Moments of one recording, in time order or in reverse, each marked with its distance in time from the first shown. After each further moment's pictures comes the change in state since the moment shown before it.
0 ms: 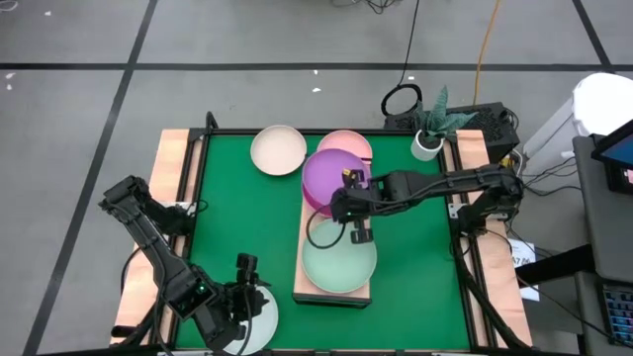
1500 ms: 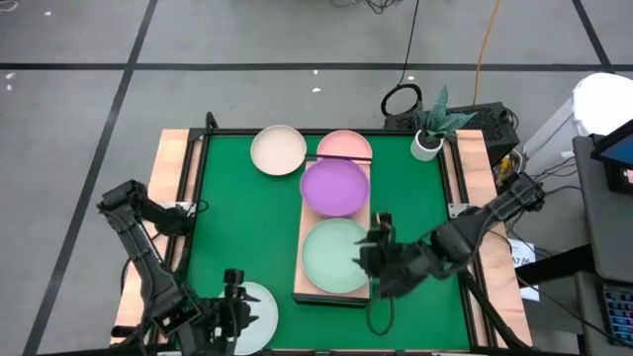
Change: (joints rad) left arm -0.120 0.023 -0.010 0.012 -0.018 -0.221; right arm 0.434 -0.121 -0.029 0.108 0.301 0.385
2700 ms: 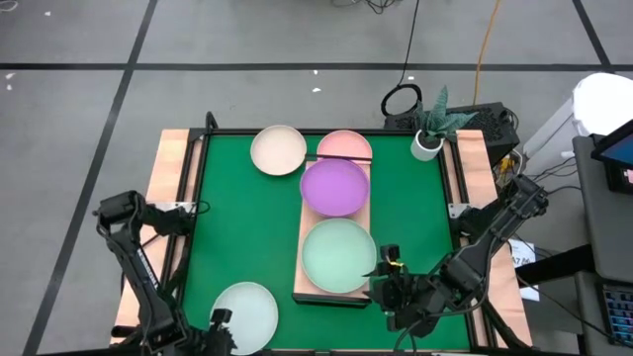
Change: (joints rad) left arm -0.186 0.065 -0.309 0.525 0.257 -0.239; right arm 0.194 0.002 -0.153 0.149 0.044 0.134
